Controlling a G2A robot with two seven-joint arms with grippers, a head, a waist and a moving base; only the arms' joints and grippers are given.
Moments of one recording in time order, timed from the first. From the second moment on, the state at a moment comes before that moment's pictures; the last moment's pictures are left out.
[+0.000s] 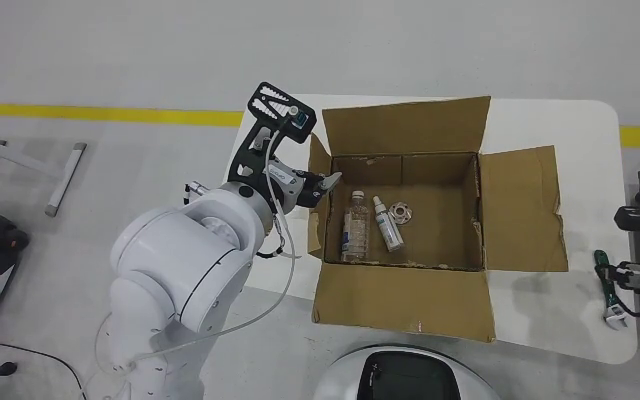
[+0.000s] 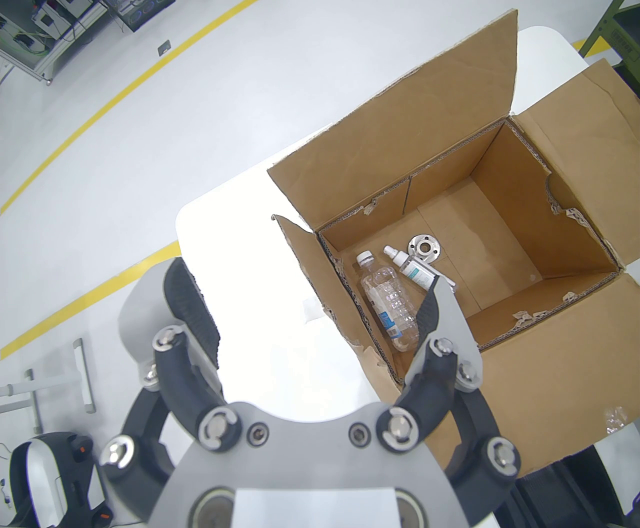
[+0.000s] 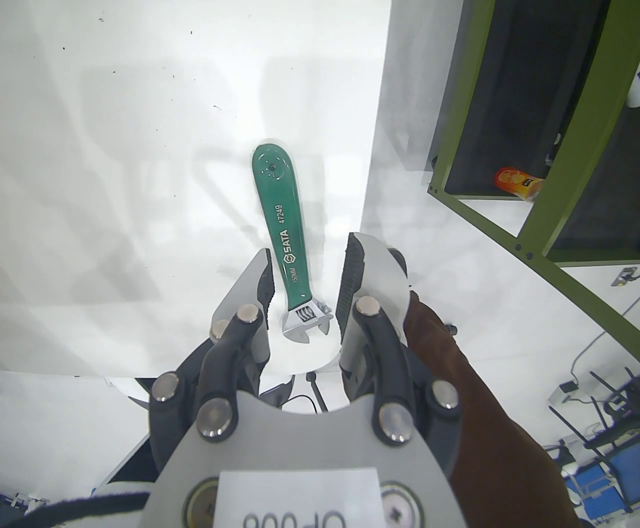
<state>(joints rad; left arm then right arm) 0.61 -1.26 -1.14 -2.16 1.13 -0.04 -1.44 -1.49 -0.94 1.92 -1.93 -1.05 0.23 1.54</state>
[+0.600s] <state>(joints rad) 0.61 -1.26 -1.14 -2.16 1.13 -0.04 -1.44 -1.48 -0.94 1.88 -1.88 -1.05 0.21 1.51</state>
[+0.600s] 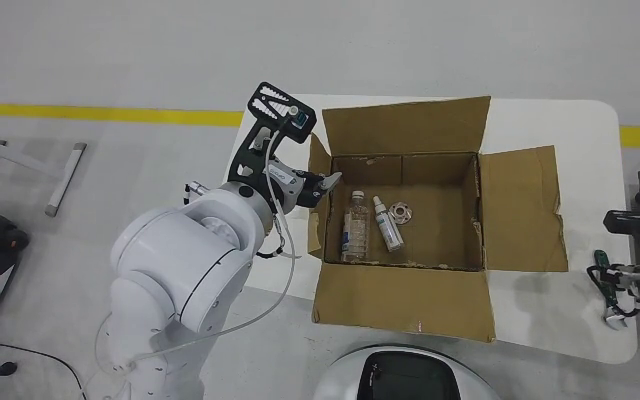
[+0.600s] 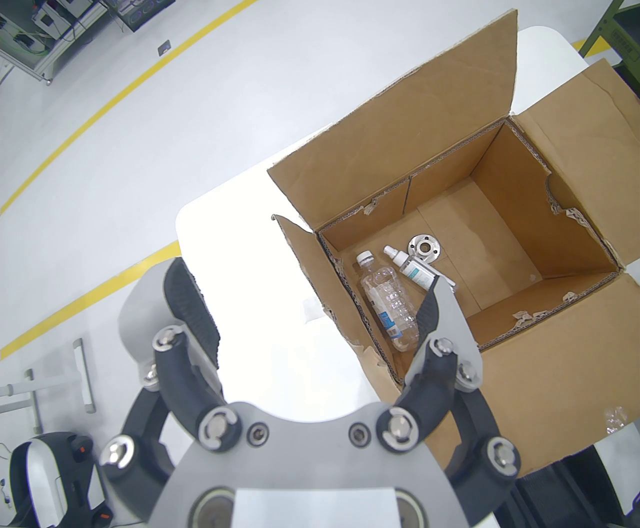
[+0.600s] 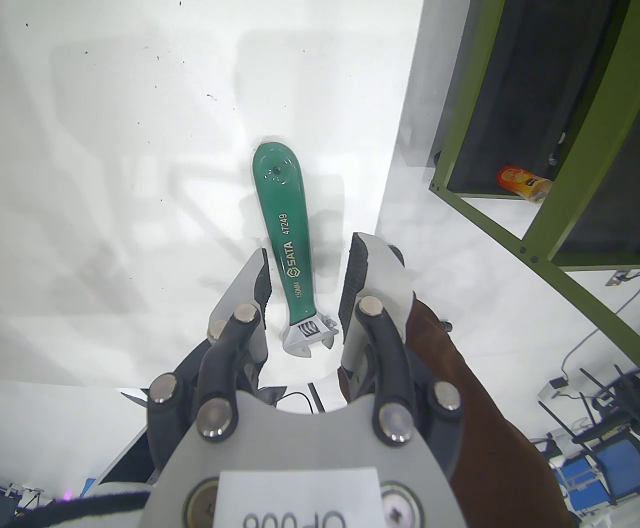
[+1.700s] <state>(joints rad) 0.61 -1.26 -1.14 -2.16 1.13 -0.04 -1.44 -1.40 -0.93 2.16 -2.09 -0.66 0.24 1.44</state>
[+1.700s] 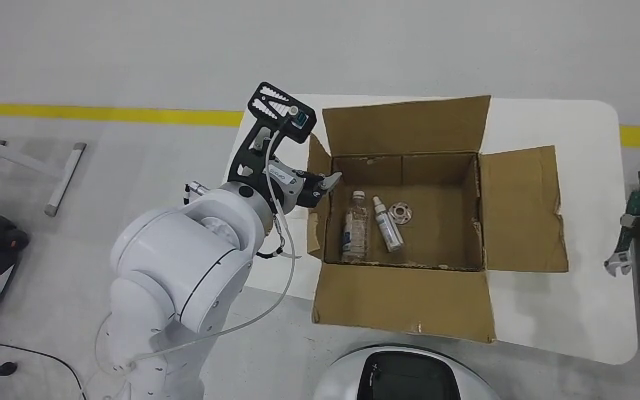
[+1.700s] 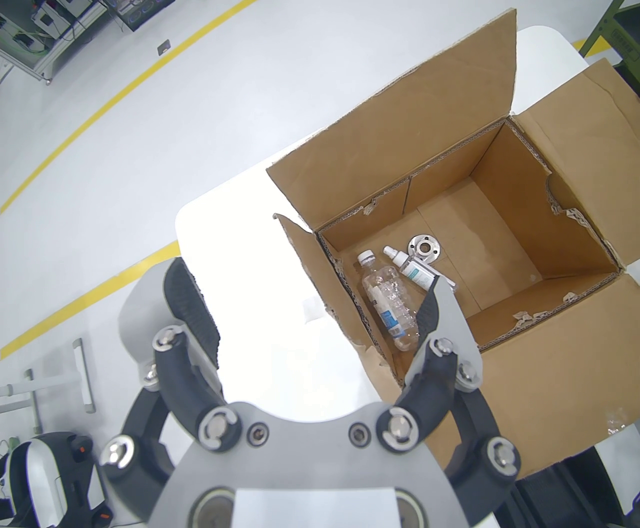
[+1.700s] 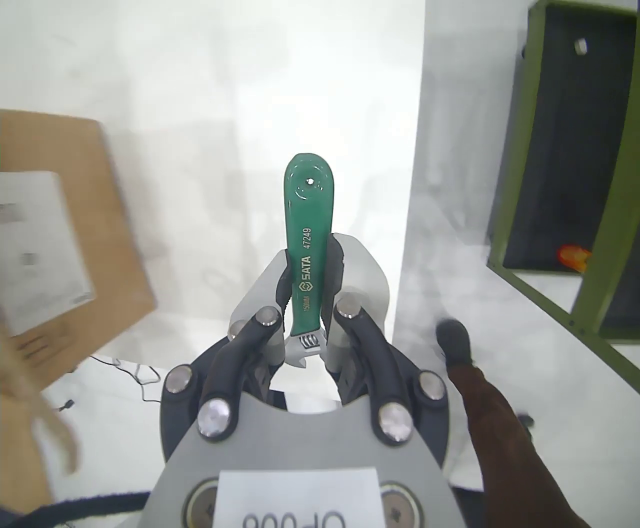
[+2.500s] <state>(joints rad) 0.61 -1.26 -1.14 -2.16 1.13 -0.04 -1.44 -1.00 -0.90 1.53 -2.11 -0.43 0.47 1.35</state>
